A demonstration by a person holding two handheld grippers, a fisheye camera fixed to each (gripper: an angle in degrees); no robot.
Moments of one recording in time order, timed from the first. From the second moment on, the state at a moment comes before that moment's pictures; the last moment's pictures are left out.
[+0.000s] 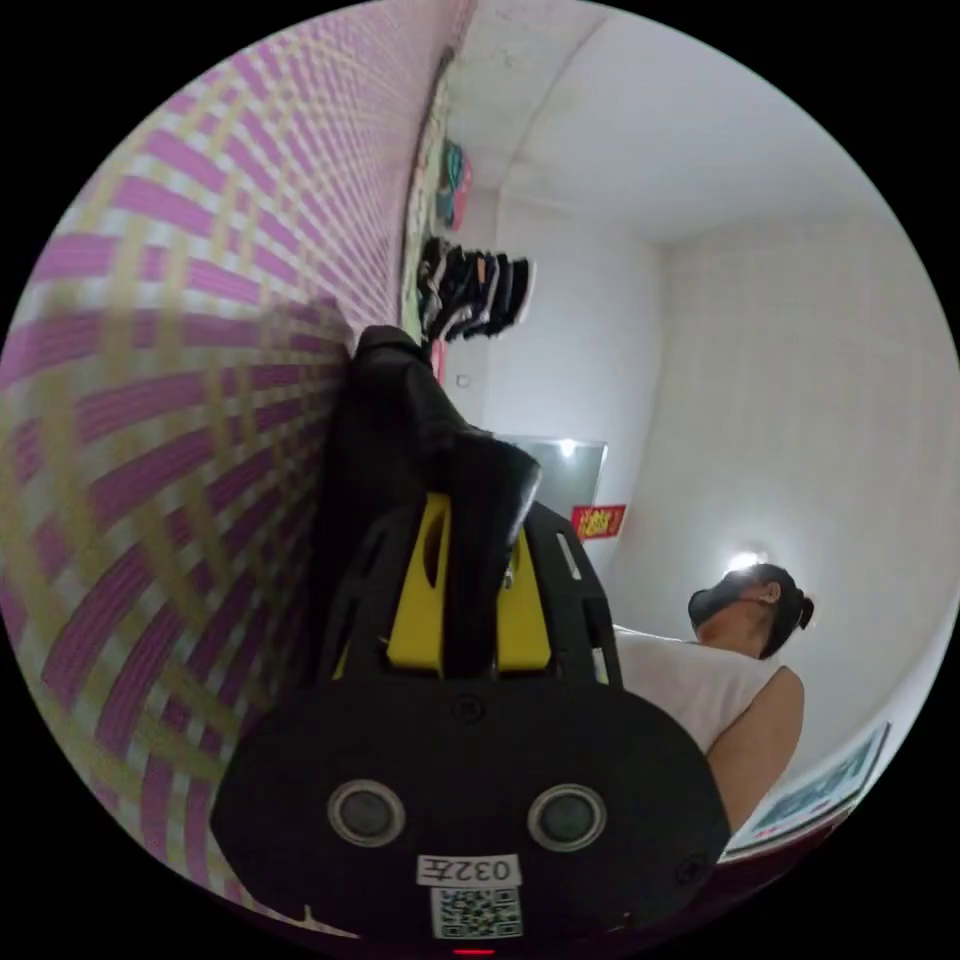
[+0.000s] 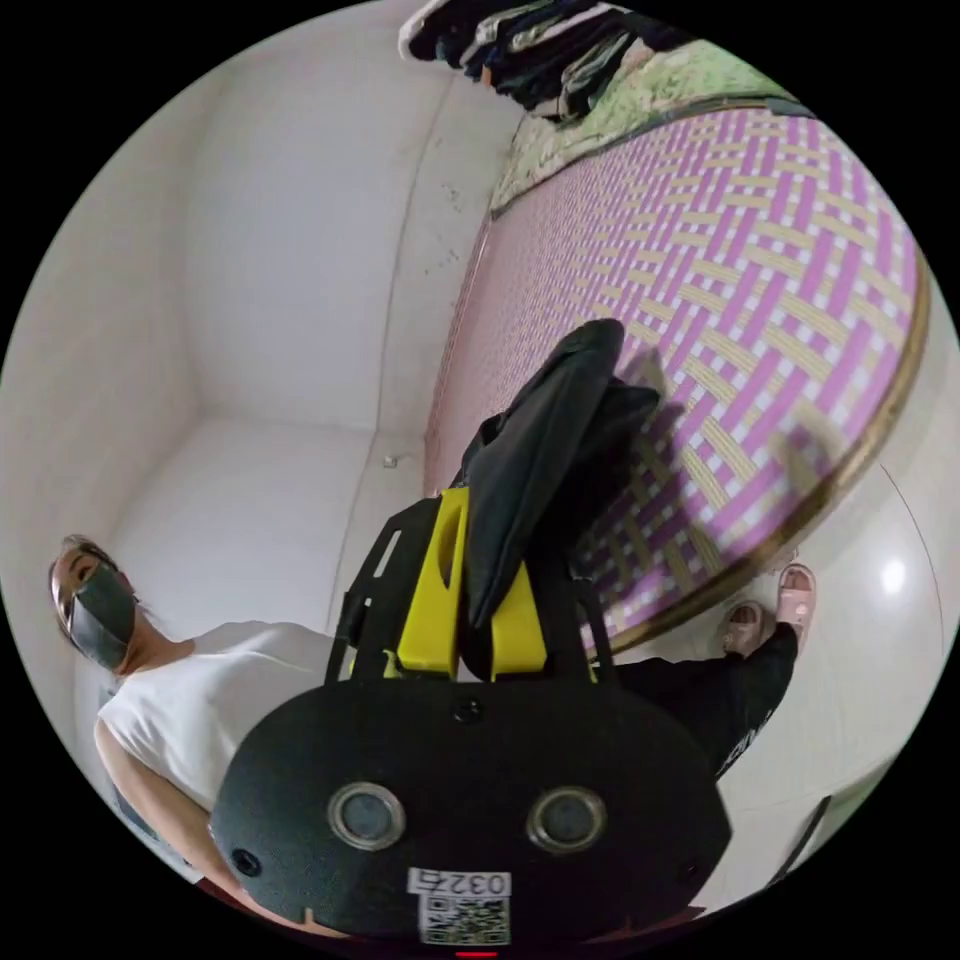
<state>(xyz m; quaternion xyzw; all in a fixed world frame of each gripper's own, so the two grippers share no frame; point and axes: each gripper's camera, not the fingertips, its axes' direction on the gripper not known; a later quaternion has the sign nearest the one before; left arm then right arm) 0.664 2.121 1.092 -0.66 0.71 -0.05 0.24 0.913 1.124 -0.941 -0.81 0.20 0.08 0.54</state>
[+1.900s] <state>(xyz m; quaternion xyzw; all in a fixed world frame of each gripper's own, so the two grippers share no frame) 1.338 2.961 0.342 -0.71 0.42 0.53 -0.19 0.843 0.431 -1.046 -0.22 0.43 0.05 0.87</state>
